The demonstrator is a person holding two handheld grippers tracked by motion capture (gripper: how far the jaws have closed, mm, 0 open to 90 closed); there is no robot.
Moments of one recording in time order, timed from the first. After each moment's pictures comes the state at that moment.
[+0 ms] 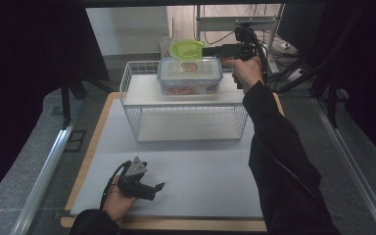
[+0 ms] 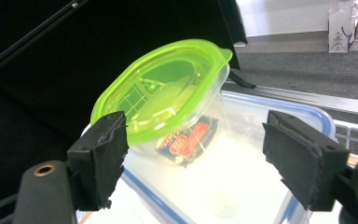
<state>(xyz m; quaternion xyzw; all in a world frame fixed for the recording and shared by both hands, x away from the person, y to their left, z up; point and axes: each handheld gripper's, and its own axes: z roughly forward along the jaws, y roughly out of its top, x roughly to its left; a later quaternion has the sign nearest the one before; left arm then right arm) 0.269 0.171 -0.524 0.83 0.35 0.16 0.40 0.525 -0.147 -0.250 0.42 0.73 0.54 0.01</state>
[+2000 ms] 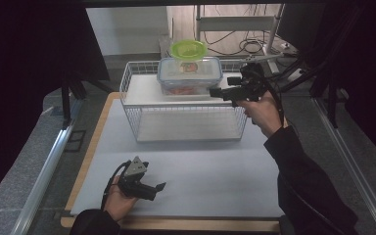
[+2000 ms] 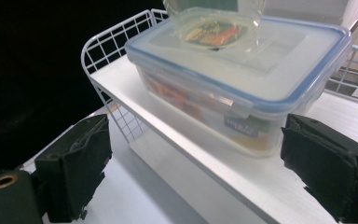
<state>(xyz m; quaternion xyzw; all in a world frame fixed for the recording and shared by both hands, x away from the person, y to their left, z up) 0.269 0.170 -0.523 0.82 0.35 0.14 0.42 0.432 -0.168 -0.288 0.33 0.79 0.51 0.10</state>
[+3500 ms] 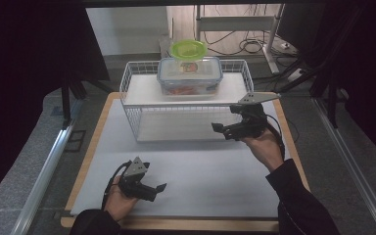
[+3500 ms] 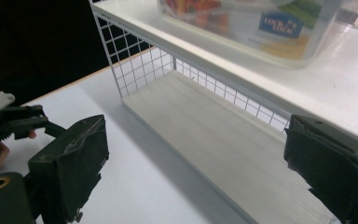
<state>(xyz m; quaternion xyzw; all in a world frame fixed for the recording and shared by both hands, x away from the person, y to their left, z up) 0.269 0.169 -0.524 0.82 0.34 0.14 0.43 0.378 -0.179 -0.353 0.29 0.81 0.48 0.15</state>
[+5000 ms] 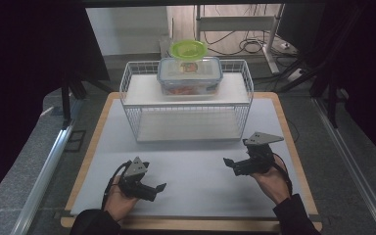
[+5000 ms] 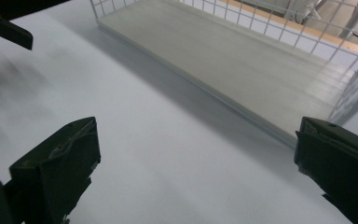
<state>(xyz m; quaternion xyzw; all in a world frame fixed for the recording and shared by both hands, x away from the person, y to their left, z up) 0.269 0.169 -0.524 0.82 0.34 0.14 0.43 0.334 -0.218 -0.446 0.32 0.83 0.43 0.17</state>
